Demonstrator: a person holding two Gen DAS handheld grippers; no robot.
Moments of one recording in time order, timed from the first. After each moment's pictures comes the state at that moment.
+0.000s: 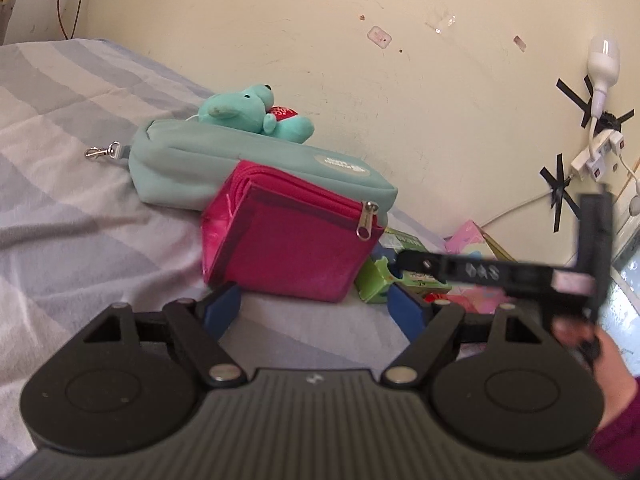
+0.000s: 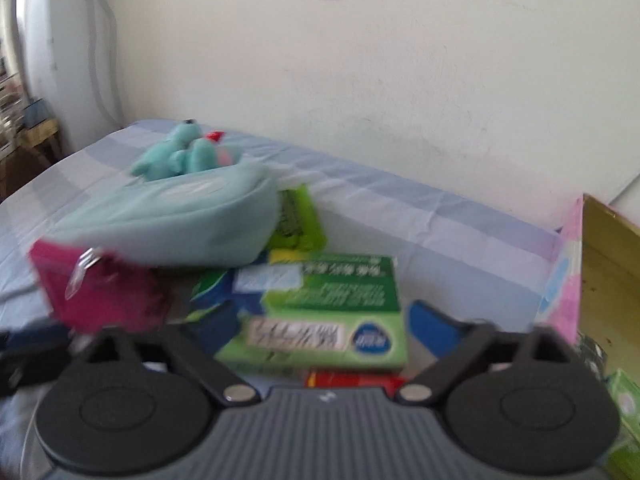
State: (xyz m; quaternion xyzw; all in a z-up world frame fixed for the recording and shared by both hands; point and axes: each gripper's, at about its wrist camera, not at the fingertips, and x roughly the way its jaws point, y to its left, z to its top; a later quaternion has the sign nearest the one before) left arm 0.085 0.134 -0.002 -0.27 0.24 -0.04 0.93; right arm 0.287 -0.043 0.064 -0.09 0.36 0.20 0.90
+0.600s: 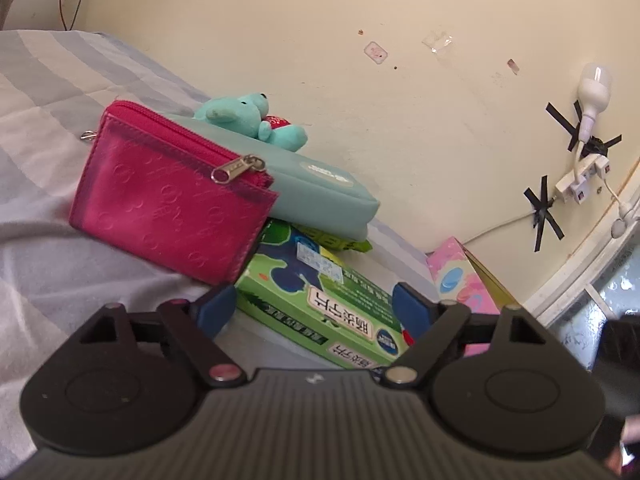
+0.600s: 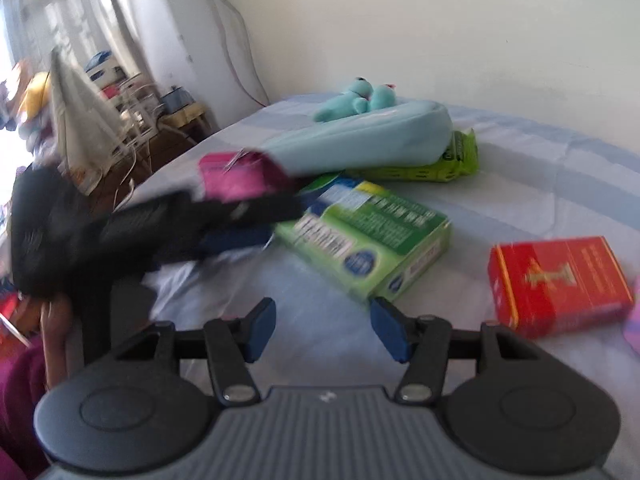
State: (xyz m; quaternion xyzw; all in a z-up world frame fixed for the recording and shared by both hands) left arm 0.074 0.139 -0.003 -0.31 0.22 -0.05 0.92; right arm 0.165 -0.049 0.054 -0.04 0.38 0.39 0.84
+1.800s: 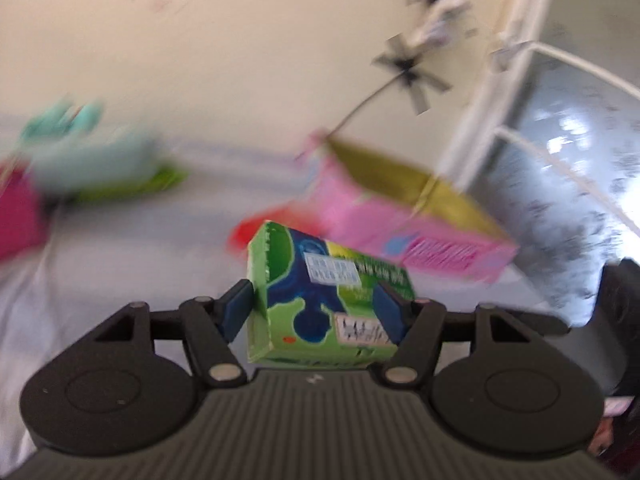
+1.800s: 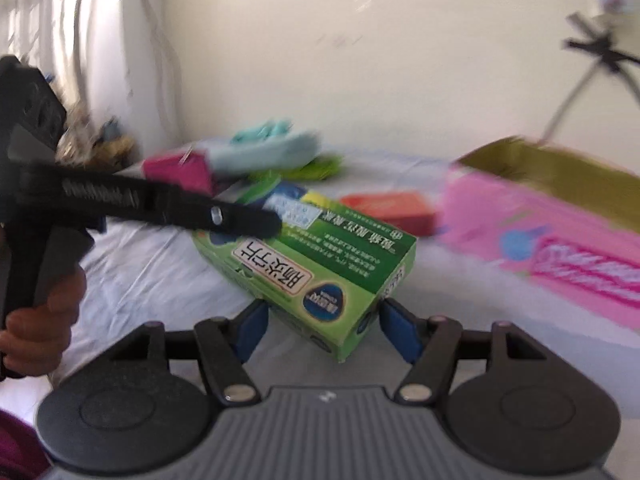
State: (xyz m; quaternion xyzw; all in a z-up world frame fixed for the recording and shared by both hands) left arm 0.056 0.004 0.052 -0.12 0.25 -0.23 0.93; right arm 0.058 -0.149 0.060 -0.03 0.28 0.24 0.93
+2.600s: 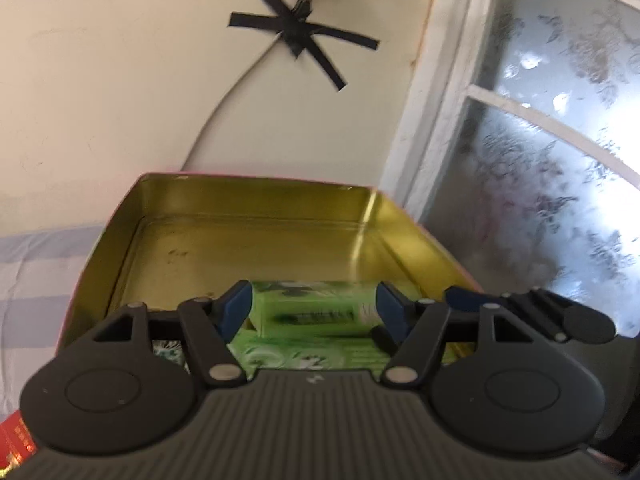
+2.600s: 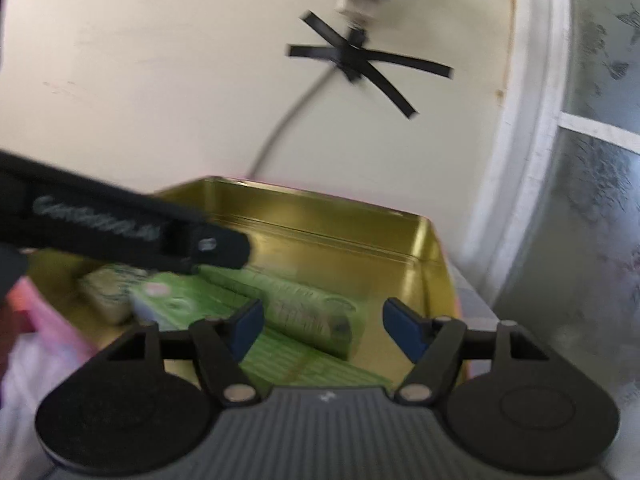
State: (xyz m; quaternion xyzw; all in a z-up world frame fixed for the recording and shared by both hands) left arm 0.222 -0.218 0.066 -0.03 0.26 -0.28 0.92; right arm 0.206 -0.313 0.071 -0.06 0.24 -0.05 0.97
